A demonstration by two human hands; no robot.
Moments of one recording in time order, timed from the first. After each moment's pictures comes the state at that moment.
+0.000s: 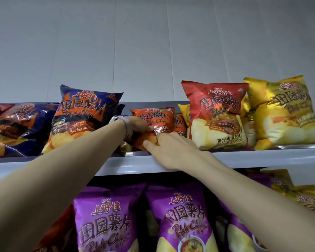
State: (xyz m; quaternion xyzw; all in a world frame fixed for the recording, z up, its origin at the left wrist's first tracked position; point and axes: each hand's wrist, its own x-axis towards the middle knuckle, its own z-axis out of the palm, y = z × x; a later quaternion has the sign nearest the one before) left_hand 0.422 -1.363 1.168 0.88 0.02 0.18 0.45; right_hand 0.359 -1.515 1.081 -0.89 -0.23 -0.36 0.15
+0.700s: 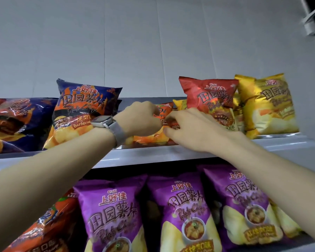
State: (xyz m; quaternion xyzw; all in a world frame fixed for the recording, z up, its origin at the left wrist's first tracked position) left_hand 0.311 -1.382 1.134 0.91 -0.13 0.38 0.07; right_hand 0.325 -1.550 1.094 -0.86 -0.20 -0.47 0.06
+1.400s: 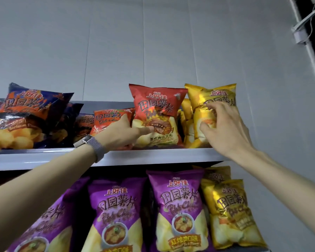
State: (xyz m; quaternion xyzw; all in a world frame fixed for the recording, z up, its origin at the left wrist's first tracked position) left_hand 0.355 -1.497 1.111 0.88 -0.11 0.35 0.29; right_hand 0.369 -1.793 1.076 -0.75 -0.14 -0.61 0.22
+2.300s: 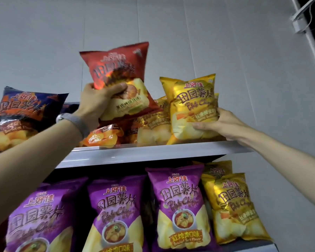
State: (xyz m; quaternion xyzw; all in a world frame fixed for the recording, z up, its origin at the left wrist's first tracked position) left_hand 0.340 -1.485 1.160 0.61 -0.20 0.46 0.61; right_hand 0.415 -1.831 1.095 -0.76 -0.27 -0.32 0.50
